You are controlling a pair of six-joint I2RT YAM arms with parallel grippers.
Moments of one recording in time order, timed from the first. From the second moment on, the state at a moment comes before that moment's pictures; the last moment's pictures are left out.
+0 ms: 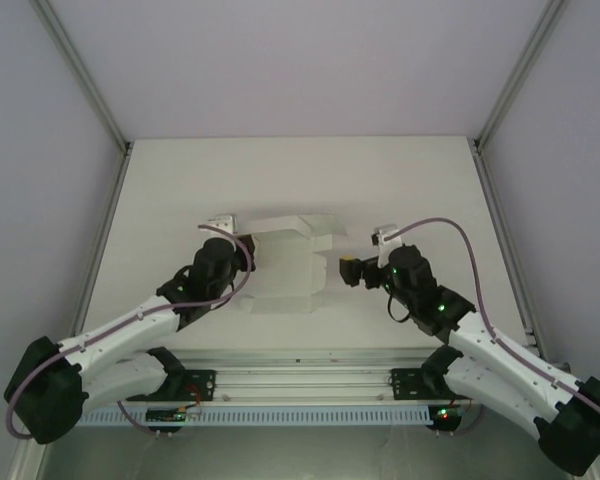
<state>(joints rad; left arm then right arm) -0.74 1.01 0.53 0.07 -0.38 -0.55 0.67 0.78 0.49 -0.20 0.17 0.30</state>
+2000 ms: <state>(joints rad) -0.66 0.95 0.48 0.00 -0.13 -0.43 0.39 1.07 0.73 -0.19 -0.54 0.17</state>
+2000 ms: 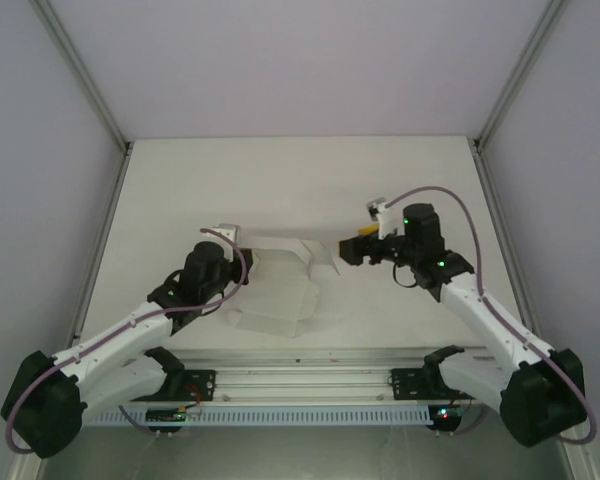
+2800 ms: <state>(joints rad) -0.64 1.06 0.49 -0.02 -0.19 -0.47 0.64 1.31 0.80 -0.09 -0.36 0.14</state>
